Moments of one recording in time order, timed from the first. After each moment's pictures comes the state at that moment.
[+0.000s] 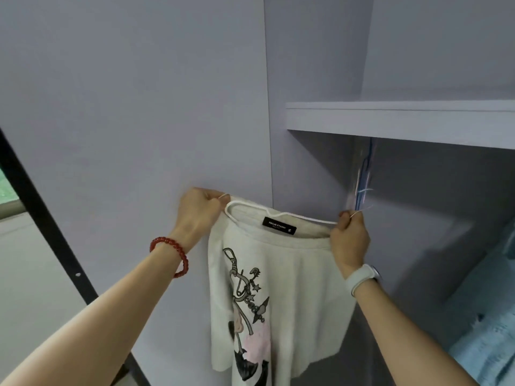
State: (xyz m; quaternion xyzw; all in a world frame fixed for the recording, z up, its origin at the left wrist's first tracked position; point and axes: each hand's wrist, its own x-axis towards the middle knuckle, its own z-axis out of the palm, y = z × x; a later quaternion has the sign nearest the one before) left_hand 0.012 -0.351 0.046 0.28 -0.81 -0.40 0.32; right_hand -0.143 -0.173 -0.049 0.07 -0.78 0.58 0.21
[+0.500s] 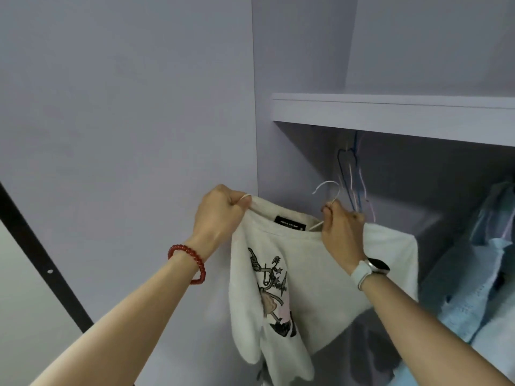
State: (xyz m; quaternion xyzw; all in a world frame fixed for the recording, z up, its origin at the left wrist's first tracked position) left_hand -0.006 -0.318 0.023 0.19 -0.87 -0.33 0.31; right_hand -0.148 -0.146 -0.054 0.29 -0.81 0.37 0.36
